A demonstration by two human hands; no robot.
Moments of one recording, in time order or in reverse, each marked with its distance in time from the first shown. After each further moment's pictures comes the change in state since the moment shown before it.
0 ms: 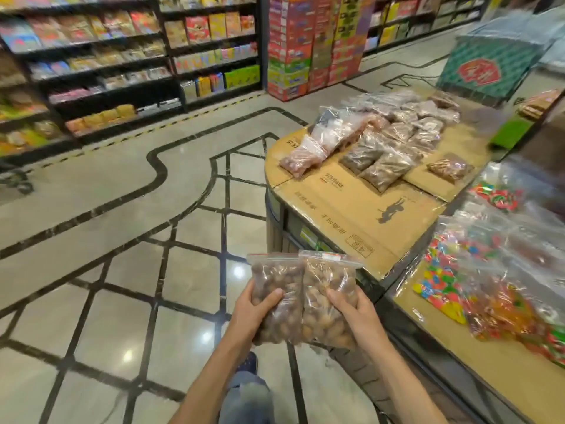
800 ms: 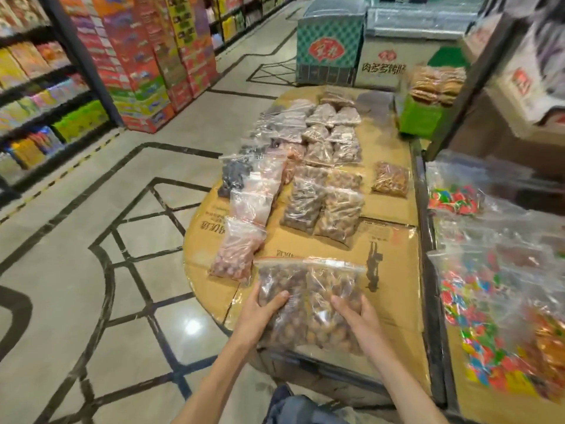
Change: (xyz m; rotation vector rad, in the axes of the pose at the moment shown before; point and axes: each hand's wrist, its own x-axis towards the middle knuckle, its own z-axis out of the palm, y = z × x) left_hand 0.429 0.144 0.073 0.294 -0.495 -0.094; right_hand 0.295 -0.117 0.012 0.222 0.529 0.128
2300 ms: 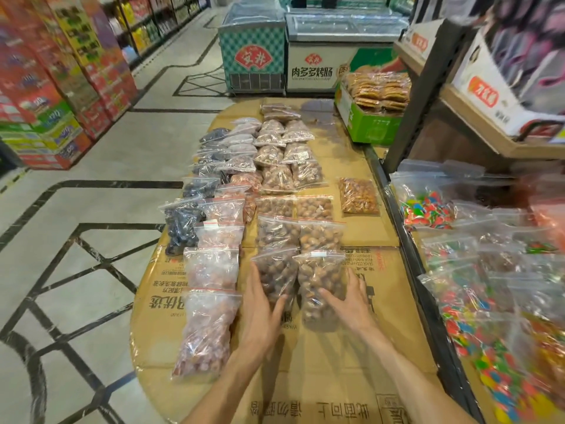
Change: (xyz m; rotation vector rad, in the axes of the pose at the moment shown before) left_hand 0.192 0.033 0.029 0.702 -0.051 0.503; right_hand 0.188 -0.034 0.004 -0.369 0.297 -0.047
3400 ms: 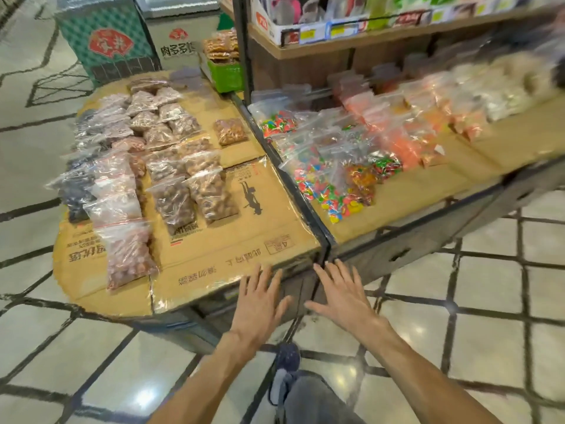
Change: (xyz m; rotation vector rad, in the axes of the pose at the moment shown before) left_hand -0.313 0.101 0.060 0.860 -0.680 0.513; right_hand -0.368 0.180 -0.089 -0.838 0.070 0.058
